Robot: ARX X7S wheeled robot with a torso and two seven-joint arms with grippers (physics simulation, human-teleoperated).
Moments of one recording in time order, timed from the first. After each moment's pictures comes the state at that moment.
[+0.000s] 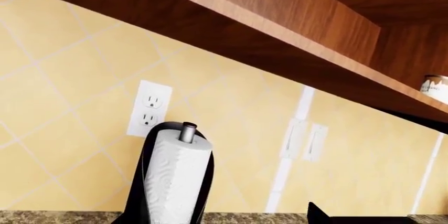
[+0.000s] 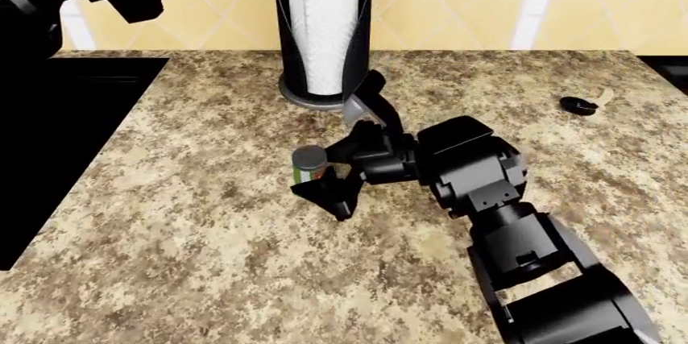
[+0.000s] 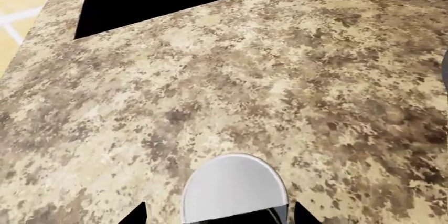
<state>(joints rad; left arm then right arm) -1.15 -0.74 0.04 0.44 -1.89 -0.83 -0.82 1.24 0.03 -0.53 0.97 0.21 0.50 -1.11</state>
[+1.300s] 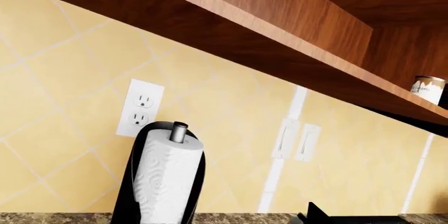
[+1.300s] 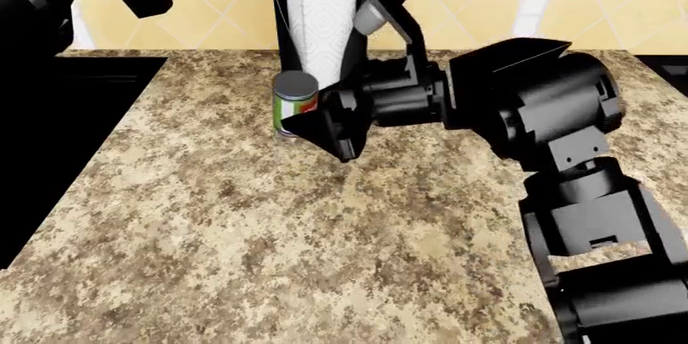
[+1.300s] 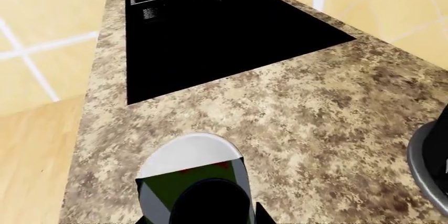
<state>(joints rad) -1.16 -0.73 0.06 0.43 -1.87 -0.82 -0.80 1.35 0.16 -0.47 0.40 0.43 1.06 -0.99</state>
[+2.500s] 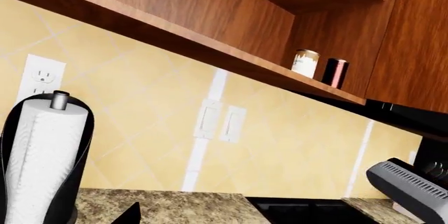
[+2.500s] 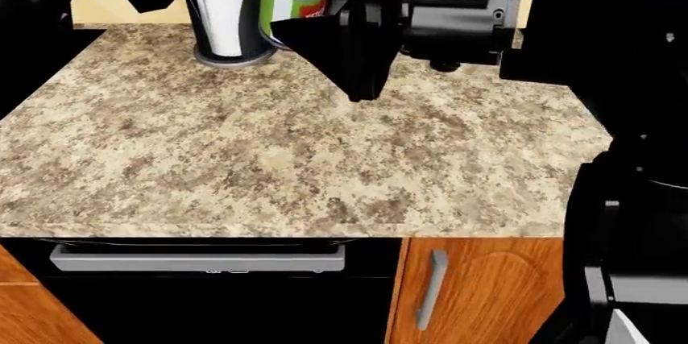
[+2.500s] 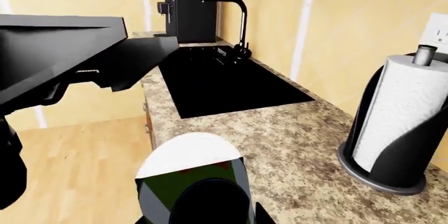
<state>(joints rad) -1.19 -0.73 0.08 0.45 -1.90 -0.80 -0.81 1.43 0.20 -0.19 -0.03 0.60 1.36 -0.76</state>
